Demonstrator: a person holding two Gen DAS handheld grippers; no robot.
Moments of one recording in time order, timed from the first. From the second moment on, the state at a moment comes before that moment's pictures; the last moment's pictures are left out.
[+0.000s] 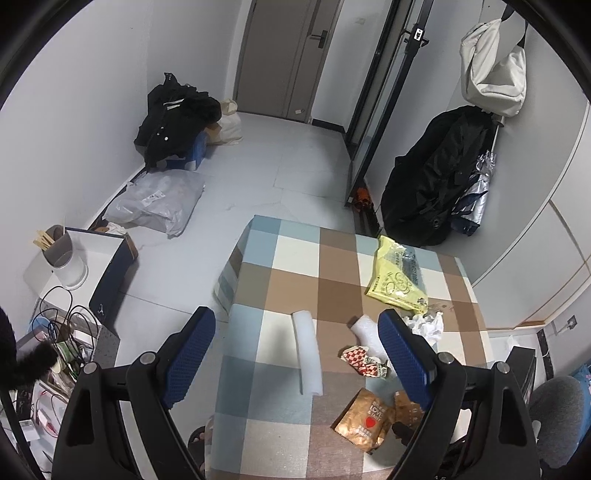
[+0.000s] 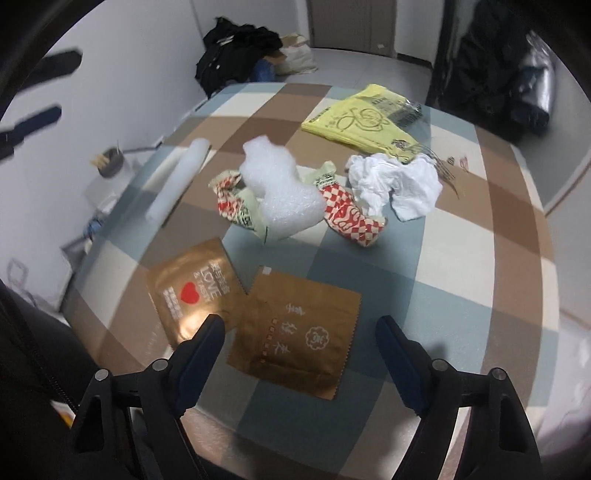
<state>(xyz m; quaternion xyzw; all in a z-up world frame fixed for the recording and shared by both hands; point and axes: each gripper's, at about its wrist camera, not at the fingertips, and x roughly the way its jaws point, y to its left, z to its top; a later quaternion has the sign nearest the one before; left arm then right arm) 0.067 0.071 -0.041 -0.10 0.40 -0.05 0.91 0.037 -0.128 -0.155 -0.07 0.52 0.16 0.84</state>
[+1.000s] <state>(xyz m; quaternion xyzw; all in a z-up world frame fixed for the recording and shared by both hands) 0.064 0.072 -0.049 -0.12 0.41 -0.04 0.90 0.028 -0.146 -0.137 -0.04 0.50 0.17 0.85</state>
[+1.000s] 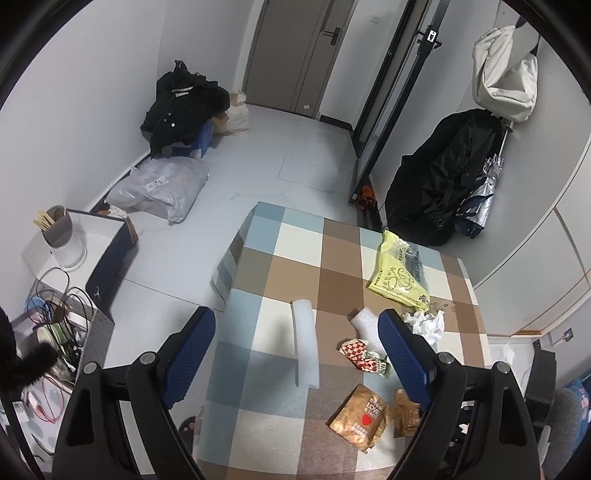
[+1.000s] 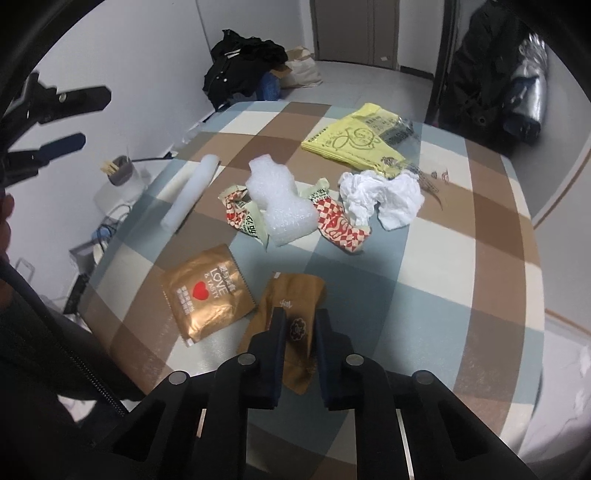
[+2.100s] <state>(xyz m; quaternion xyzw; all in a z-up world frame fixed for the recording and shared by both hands) 0.045 -0.036 -0.131 0.07 0.56 -0.20 0.80 0.016 -0.236 -0.090 0.14 0.44 0.17 0.87</state>
